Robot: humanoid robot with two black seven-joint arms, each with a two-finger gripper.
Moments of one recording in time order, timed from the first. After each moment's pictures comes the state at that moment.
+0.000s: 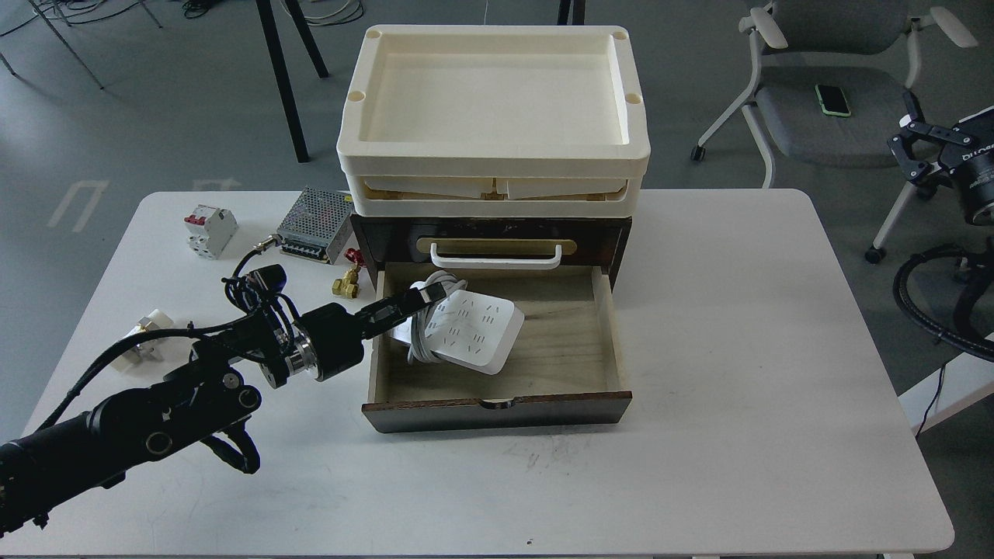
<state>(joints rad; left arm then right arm) -0.61 0.44 -0.30 -1.04 1.09 -0.06 -0.46 0.64 -0.65 0.83 0.75 0.19 0.49 0.41</state>
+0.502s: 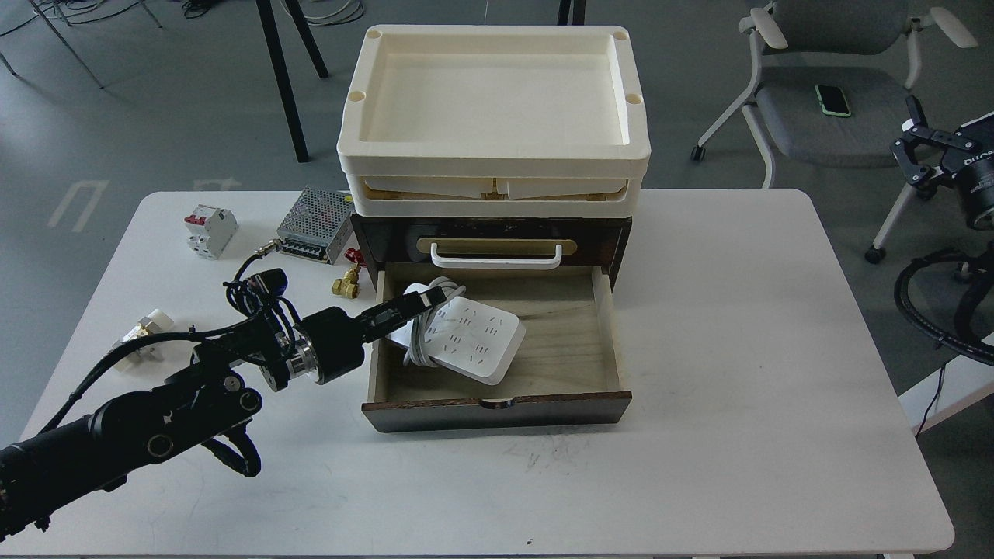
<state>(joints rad) -0.61 0.44 -0.30 -1.04 1.09 -0.07 -0.46 0.63 -0.65 0.83 0.75 0.19 0.49 0.42</state>
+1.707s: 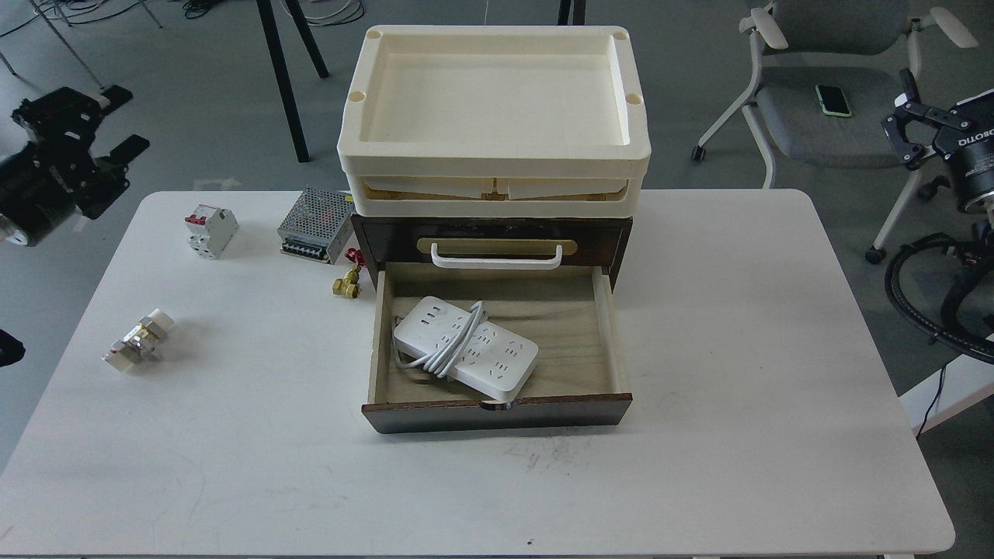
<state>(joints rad) -0.75 0.74 -0.64 -0.58 0.41 -0.49 -0.49 0.62 -0.65 0.91 0.88 0.19 0.49 0.46</state>
